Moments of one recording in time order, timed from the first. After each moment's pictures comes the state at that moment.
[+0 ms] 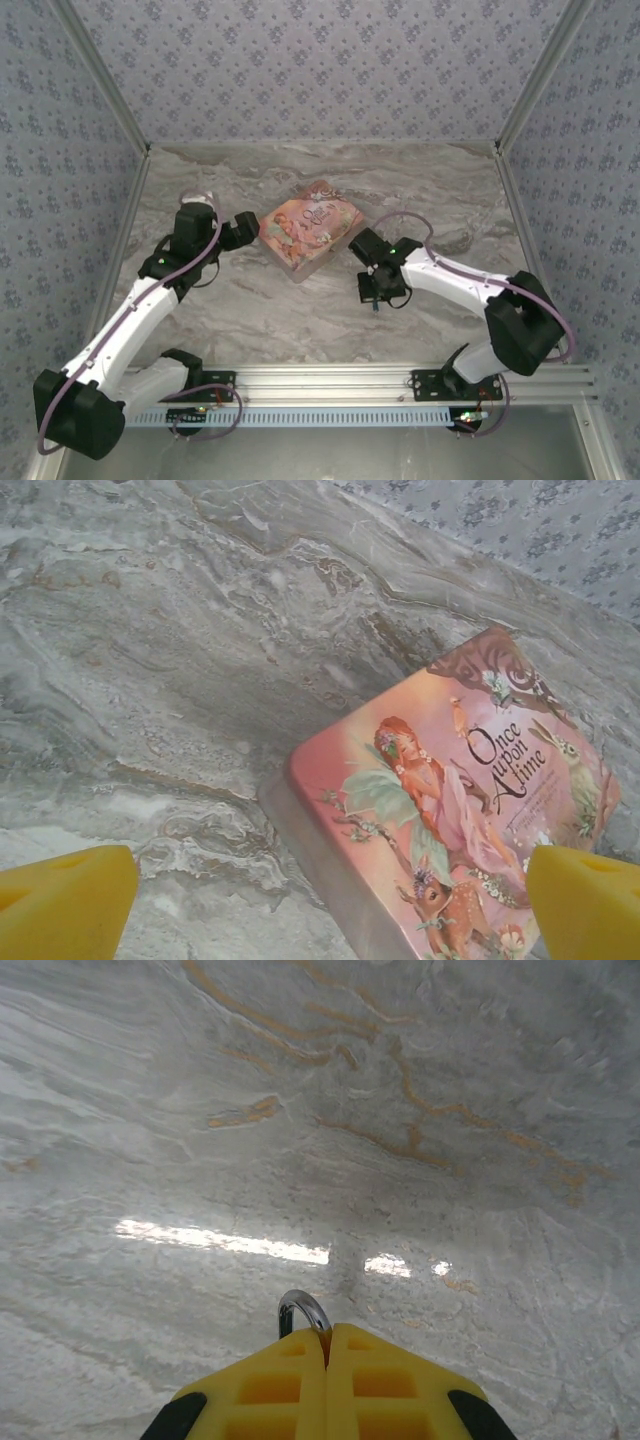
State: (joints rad) left arm -0.37 0.99 0.81 -0.41 -0.07 -0.59; right arm 0.74 1.48 0.92 -0.84 0.02 0.59
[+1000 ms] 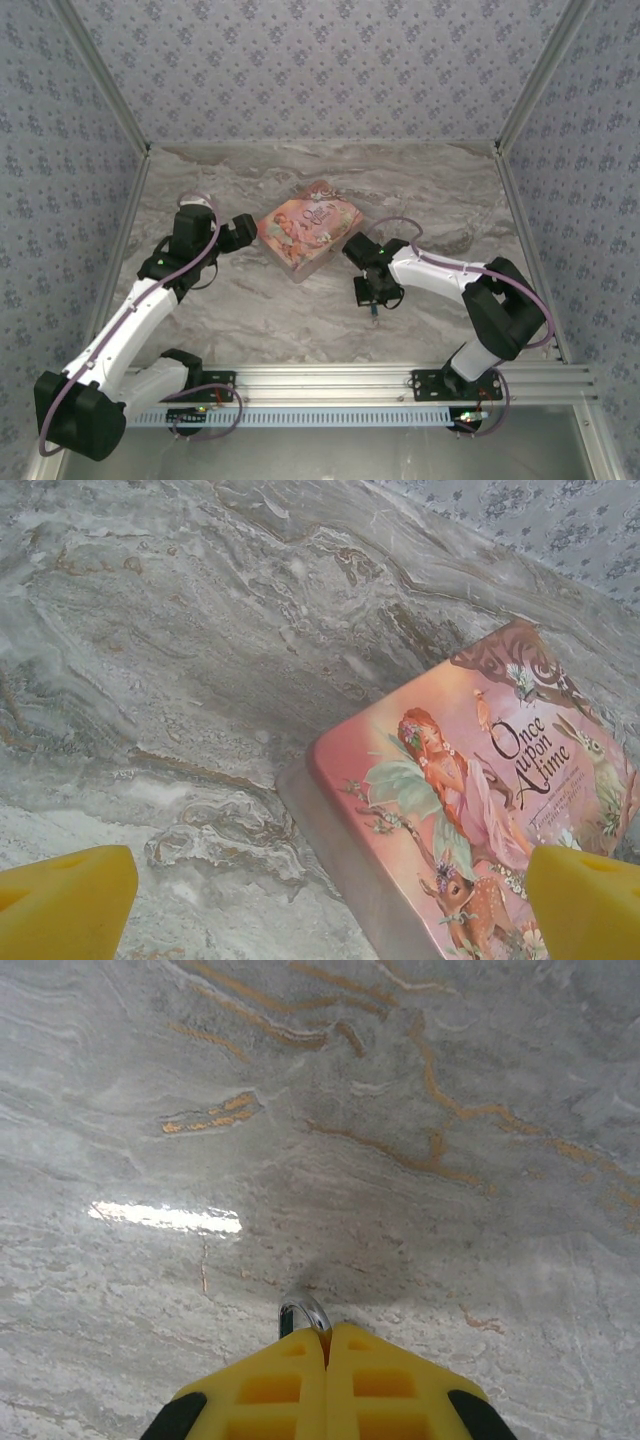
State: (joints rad) left arm -0.35 0.99 0.79 -0.43 -0.07 -0.59; right arm 0.75 1.58 0.92 -0.80 0.02 0.59
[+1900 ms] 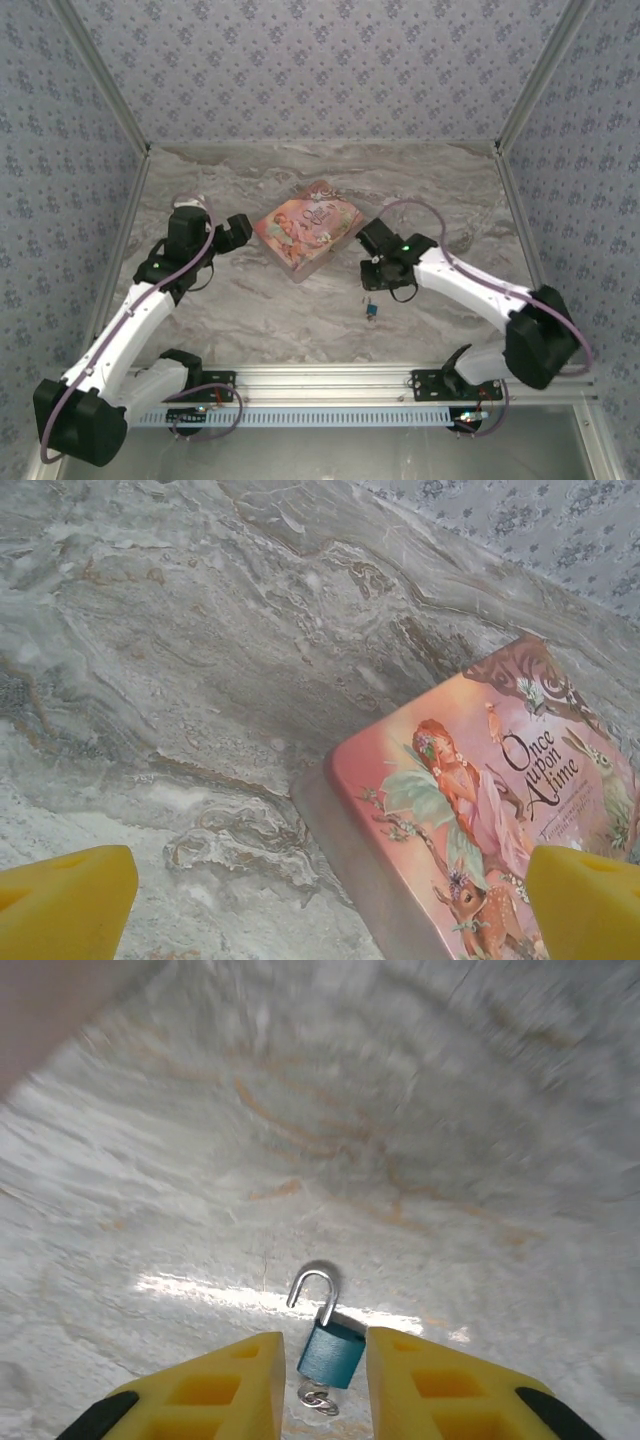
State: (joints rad) left arm -0.32 0.96 0.78 -0.43 -0.07 -0.58; right arm 0.70 1.33 0.96 -0.82 0.08 0.56
